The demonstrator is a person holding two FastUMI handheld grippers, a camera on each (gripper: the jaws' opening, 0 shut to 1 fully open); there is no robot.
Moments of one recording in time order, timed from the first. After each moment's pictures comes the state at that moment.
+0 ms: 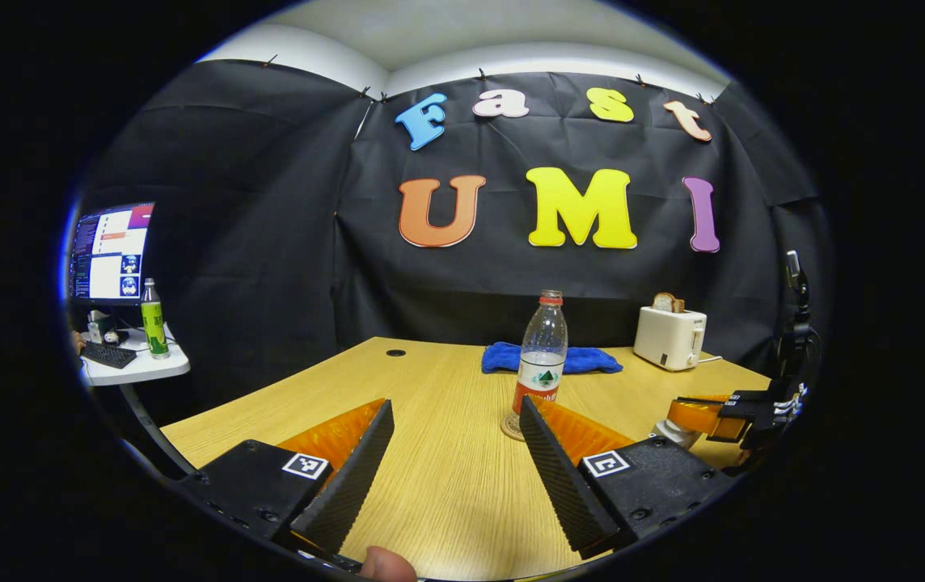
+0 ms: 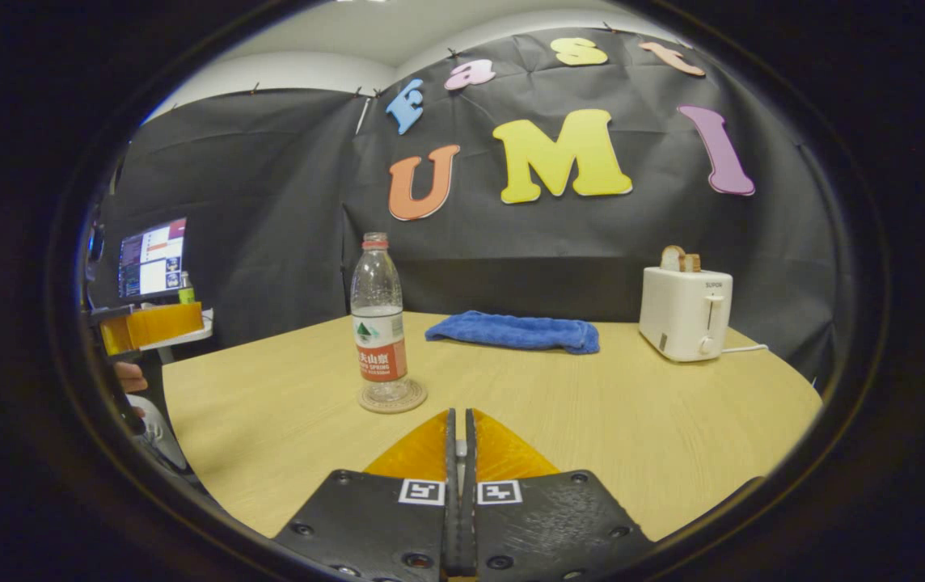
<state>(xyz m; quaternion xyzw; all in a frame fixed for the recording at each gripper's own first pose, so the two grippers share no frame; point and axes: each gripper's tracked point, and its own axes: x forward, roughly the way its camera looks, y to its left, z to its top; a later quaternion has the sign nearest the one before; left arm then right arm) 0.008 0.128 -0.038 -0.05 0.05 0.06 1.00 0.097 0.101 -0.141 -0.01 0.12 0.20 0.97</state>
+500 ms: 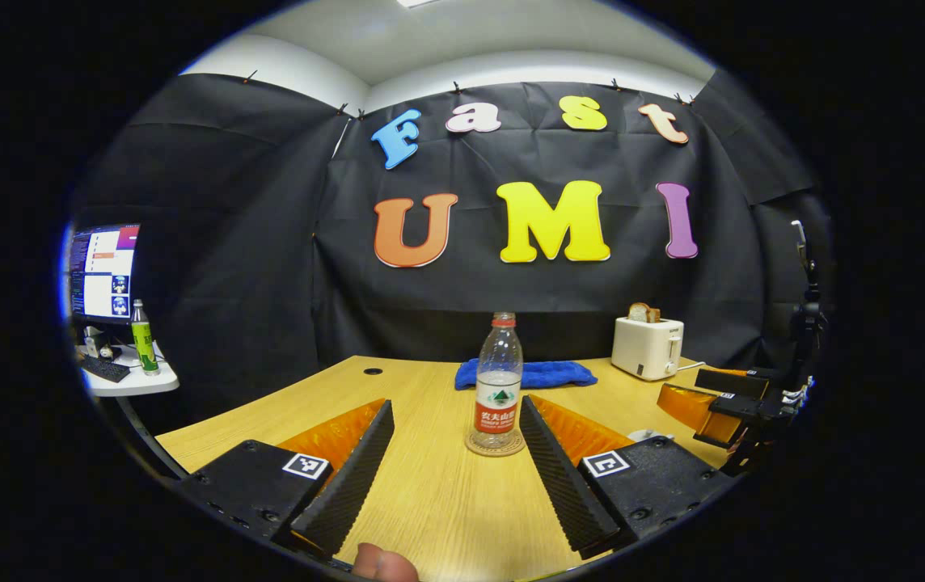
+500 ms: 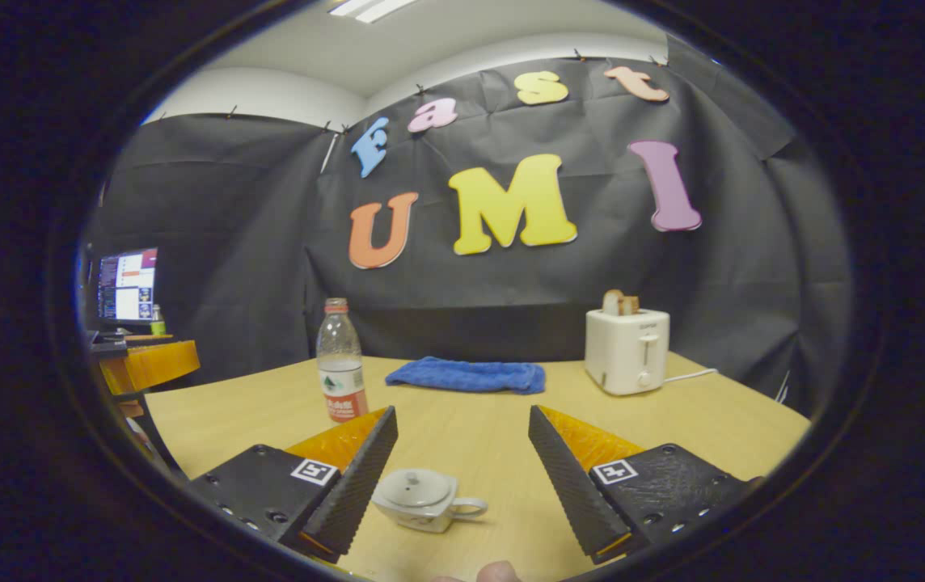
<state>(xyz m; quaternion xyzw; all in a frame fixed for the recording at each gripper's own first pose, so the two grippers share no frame) 0.008 0.067 -0.004 -0.03 0.01 0.04 1.00 0.078 0.029 -0.068 0.02 0.02 0.10 0.99</state>
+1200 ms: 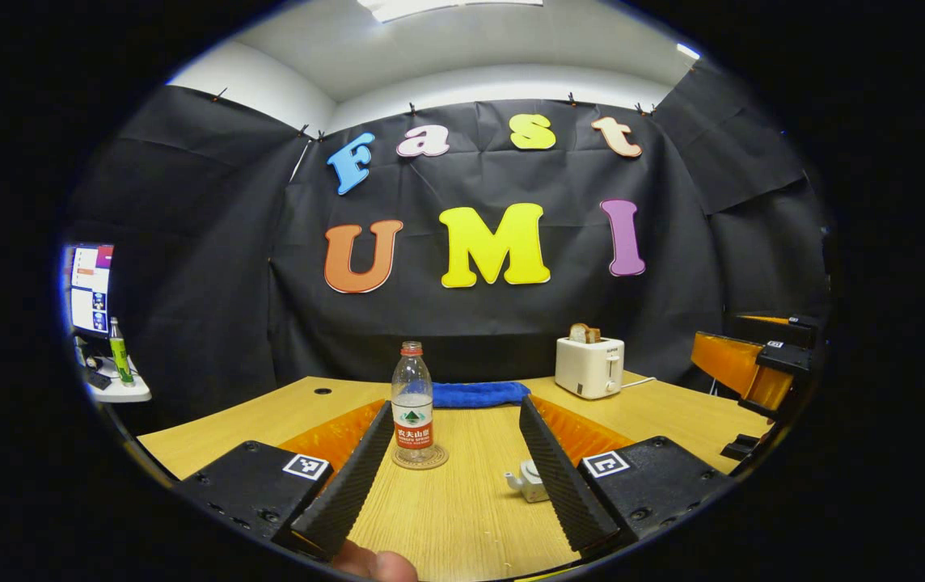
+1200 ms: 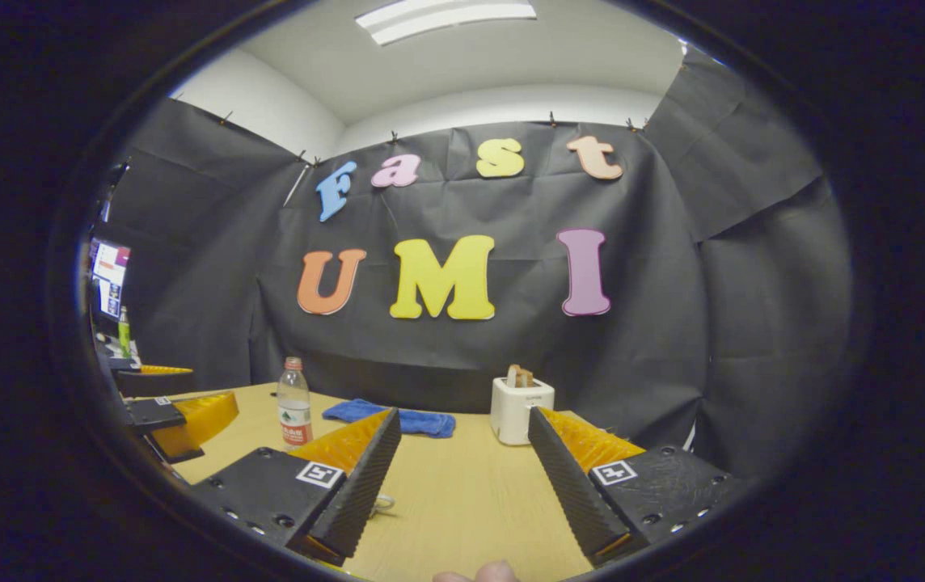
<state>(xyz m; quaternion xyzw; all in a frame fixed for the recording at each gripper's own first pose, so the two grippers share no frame) -0.015 -0.017 0.027 -0.02 -0.03 -0.02 1.00 -0.027 -0.038 0.014 -0.01 -0.05 0.00 1.00</state>
